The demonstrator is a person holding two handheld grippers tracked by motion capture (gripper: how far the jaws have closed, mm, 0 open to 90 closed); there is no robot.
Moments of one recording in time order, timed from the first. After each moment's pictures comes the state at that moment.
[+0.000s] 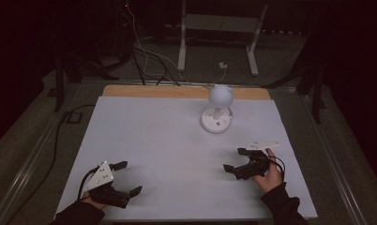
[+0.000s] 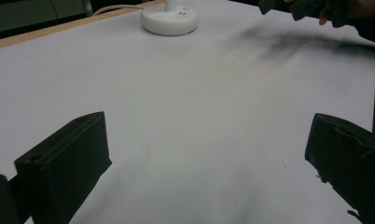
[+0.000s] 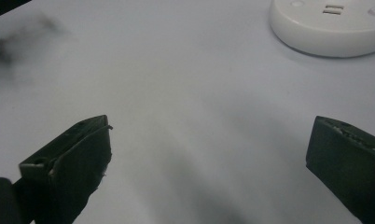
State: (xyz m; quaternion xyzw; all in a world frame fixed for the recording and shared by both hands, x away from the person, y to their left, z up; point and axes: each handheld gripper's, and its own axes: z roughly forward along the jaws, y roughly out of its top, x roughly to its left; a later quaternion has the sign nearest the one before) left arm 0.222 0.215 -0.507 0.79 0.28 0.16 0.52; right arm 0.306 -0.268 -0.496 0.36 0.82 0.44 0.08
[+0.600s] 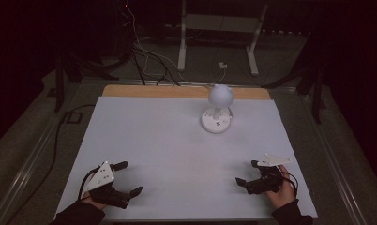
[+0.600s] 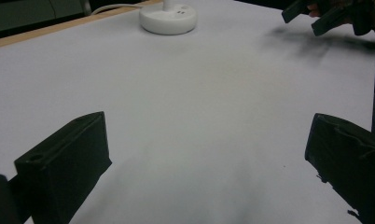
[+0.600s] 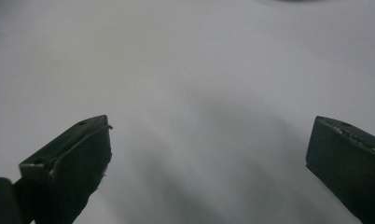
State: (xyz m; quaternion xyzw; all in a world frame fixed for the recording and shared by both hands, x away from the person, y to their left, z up) left arm 0.222 0.214 -0.507 0.79 0.27 0.16 0.52; right arm 0.267 -0.301 -0.513 0.38 0.83 0.39 0.12
